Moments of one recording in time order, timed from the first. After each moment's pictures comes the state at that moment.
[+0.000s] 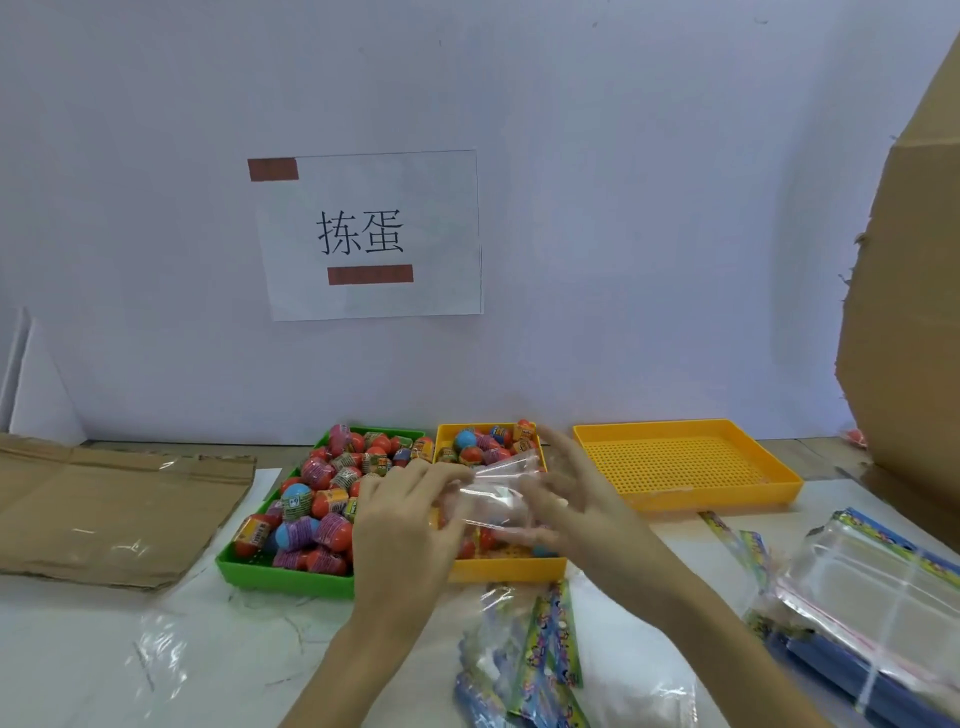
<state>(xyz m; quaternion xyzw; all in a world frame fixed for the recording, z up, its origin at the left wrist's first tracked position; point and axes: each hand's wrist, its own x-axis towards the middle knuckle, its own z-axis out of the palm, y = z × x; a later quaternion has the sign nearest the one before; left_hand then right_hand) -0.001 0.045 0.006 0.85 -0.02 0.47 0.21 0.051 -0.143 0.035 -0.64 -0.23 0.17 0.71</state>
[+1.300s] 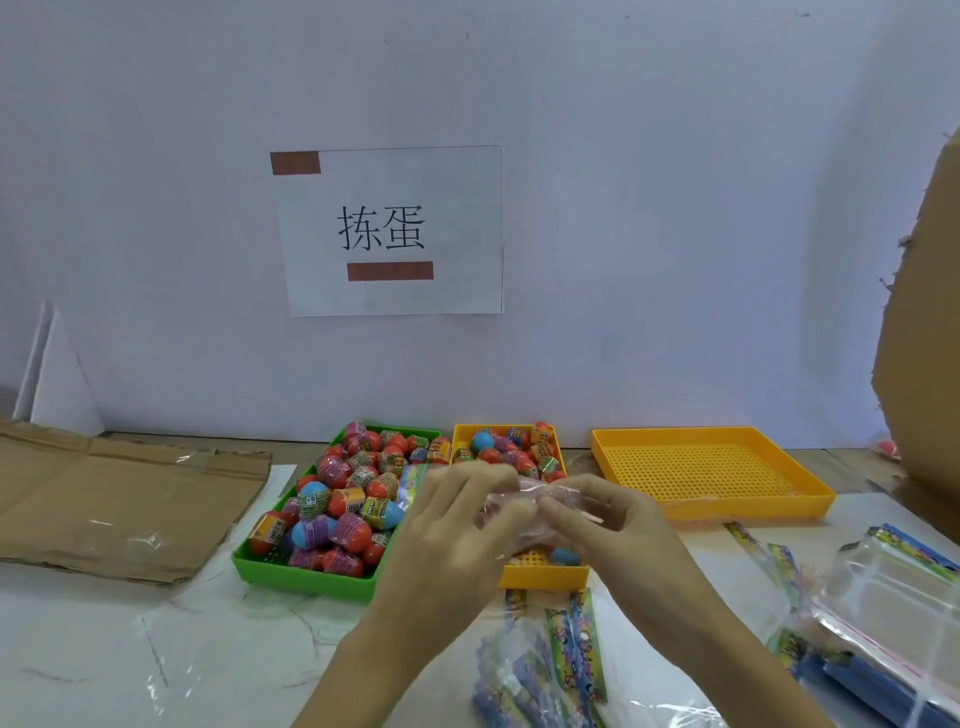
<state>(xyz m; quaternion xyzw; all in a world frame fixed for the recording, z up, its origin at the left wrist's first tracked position) -0.010 0.042 0.015 0.85 -0.22 0.47 0.08 0.038 -0.141 0.035 -0.66 -0.22 0.10 0.71</state>
